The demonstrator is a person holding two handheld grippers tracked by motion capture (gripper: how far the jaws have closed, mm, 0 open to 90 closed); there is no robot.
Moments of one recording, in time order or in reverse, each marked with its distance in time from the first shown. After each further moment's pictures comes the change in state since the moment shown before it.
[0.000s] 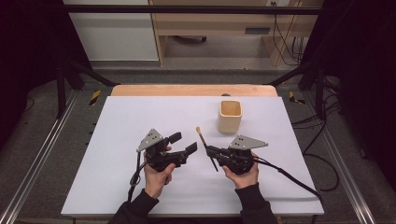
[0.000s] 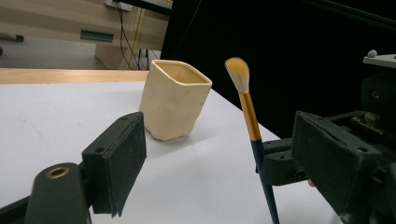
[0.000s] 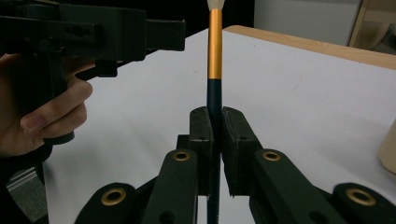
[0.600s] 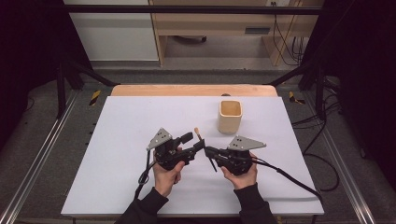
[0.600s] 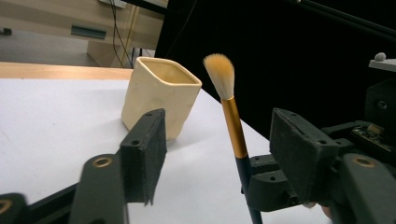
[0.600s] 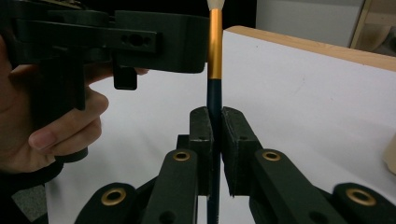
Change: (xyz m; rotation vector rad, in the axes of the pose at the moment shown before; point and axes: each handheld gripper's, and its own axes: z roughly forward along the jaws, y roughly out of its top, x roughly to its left) left arm -0.009 -0.005 0.021 -0.005 -0.018 -0.043; right arm 0.003 -0.001 0.003 0.000 0.003 -0.012
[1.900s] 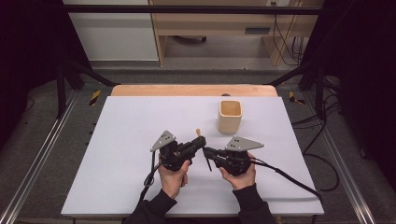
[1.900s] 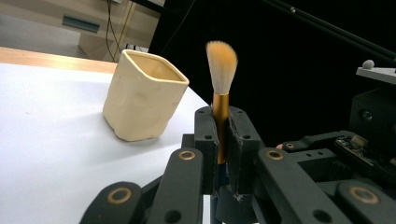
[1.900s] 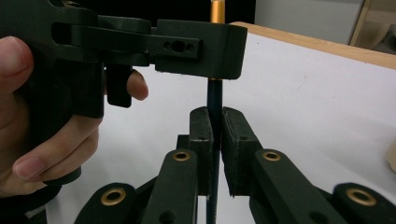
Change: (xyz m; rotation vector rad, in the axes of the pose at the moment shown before) left arm -0.011 -0.006 0.006 -0.015 -0.021 -0.060; right arm 0.004 0.000 0.003 0.017 -0.006 -0.009
